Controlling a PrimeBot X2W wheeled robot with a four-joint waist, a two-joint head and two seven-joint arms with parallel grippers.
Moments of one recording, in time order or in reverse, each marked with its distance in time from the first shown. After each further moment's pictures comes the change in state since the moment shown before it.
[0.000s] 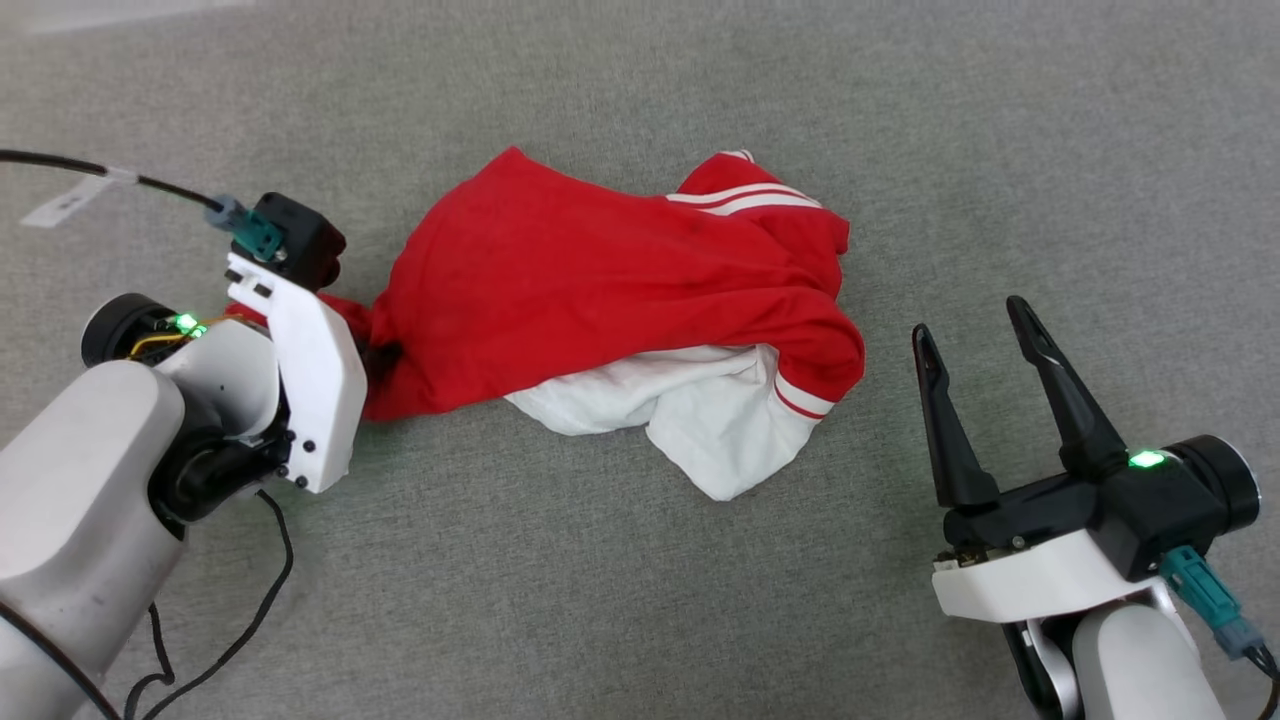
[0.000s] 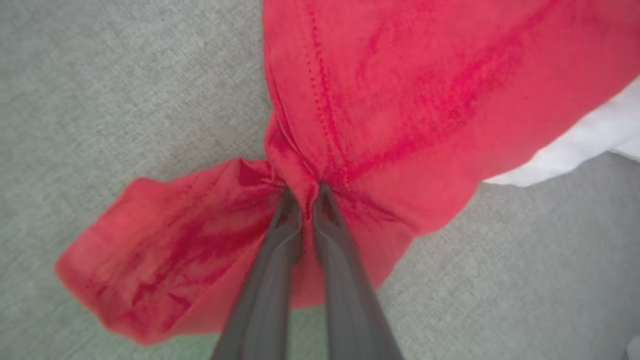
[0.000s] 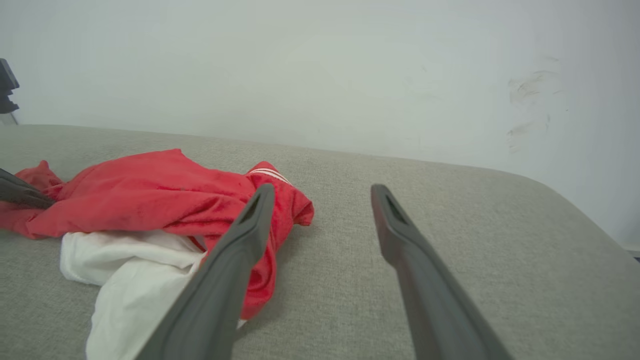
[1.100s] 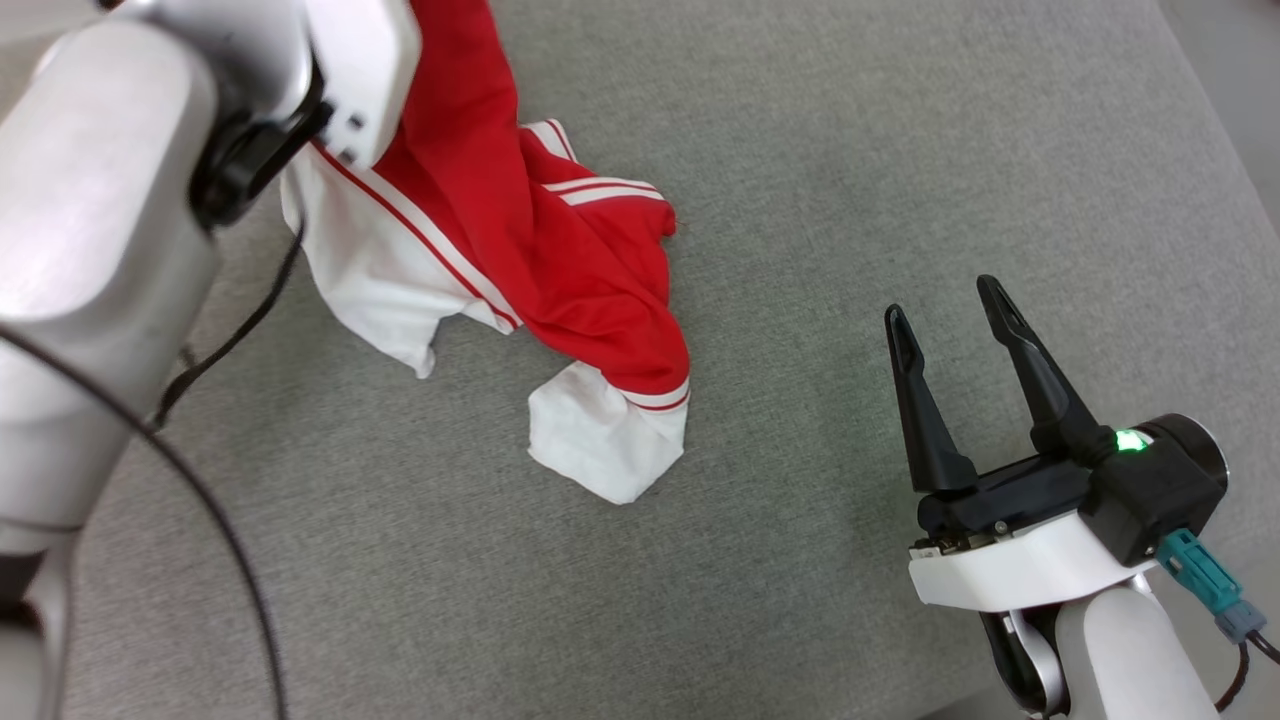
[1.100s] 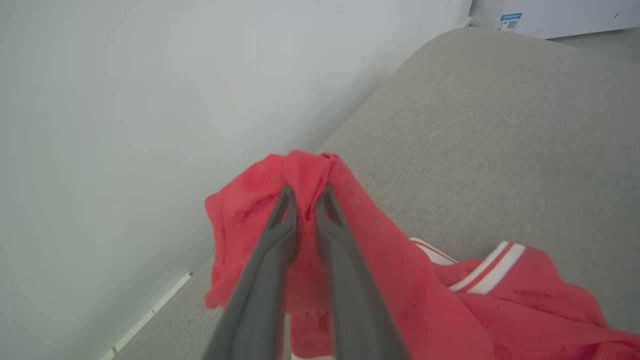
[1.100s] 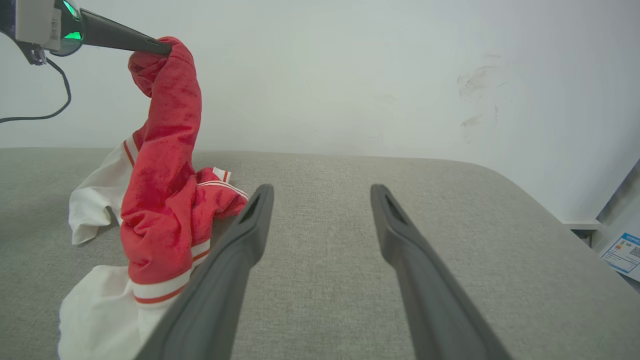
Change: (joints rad) left arm -0.468 -0.174 -0.020 0.173 0.293 0.036 -0.233; right arm -0.035 0.000 0.054 -0.003 0.085 0.000 0.000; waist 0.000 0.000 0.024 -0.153
